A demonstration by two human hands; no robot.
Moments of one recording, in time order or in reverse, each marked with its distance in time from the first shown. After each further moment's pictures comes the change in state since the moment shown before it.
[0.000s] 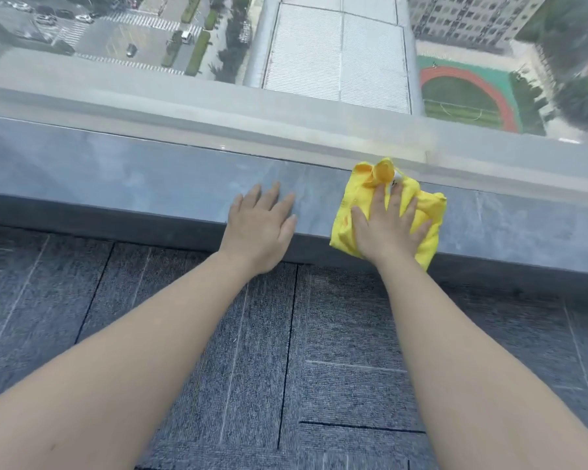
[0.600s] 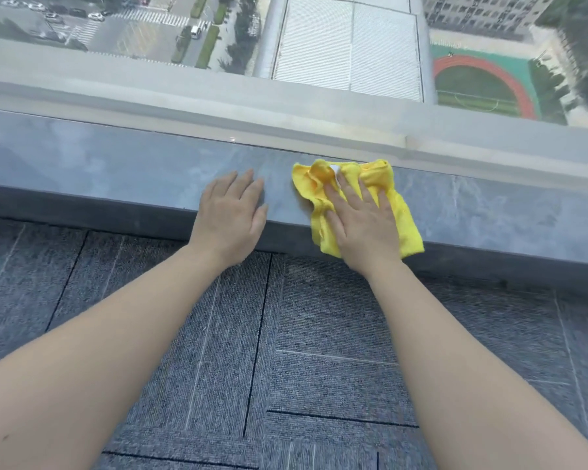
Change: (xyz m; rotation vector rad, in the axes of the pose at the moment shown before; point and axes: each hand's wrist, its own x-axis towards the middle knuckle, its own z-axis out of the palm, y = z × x) left_hand -0.001 0.022 0.014 0.048 0.183 -0.011; right_hand 0.003 0.043 0.000 -0.128 0.059 -0.502
